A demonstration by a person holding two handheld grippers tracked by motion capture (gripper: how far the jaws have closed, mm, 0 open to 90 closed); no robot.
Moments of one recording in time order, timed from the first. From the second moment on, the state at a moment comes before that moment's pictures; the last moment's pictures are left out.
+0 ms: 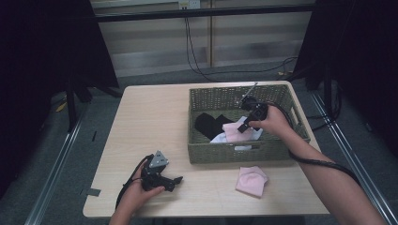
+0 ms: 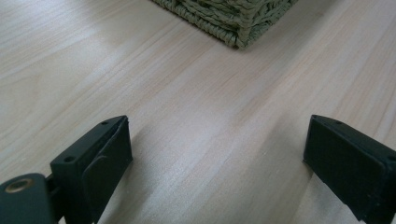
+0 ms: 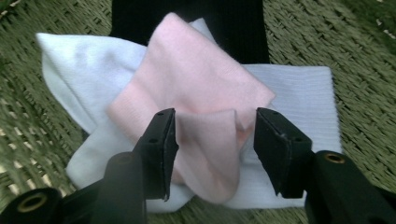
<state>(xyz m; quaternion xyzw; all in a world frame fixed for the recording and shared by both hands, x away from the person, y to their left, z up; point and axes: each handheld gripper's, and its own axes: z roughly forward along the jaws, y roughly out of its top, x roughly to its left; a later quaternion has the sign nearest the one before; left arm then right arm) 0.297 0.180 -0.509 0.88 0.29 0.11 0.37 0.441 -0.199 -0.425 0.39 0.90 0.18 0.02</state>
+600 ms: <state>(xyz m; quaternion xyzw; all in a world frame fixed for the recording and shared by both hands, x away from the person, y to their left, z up) 0.297 0.180 -0.509 0.88 0.29 0.11 0.37 0.437 -0.200 -0.406 0.38 0.91 0.19 -0.01</state>
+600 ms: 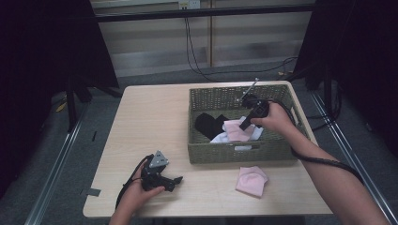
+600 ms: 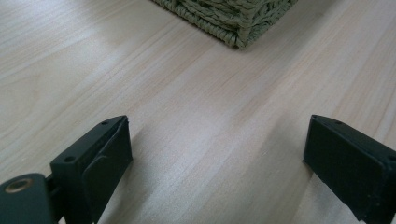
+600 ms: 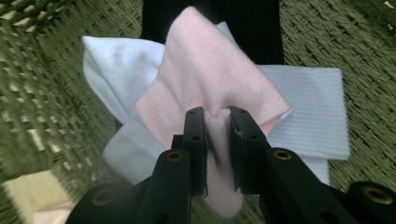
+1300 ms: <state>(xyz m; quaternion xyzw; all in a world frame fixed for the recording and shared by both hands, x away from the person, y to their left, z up) 0.297 0.180 -0.508 0.88 0.28 0.11 0.37 0.417 -0.232 -0.345 0.38 0.90 0.20 -0.03</state>
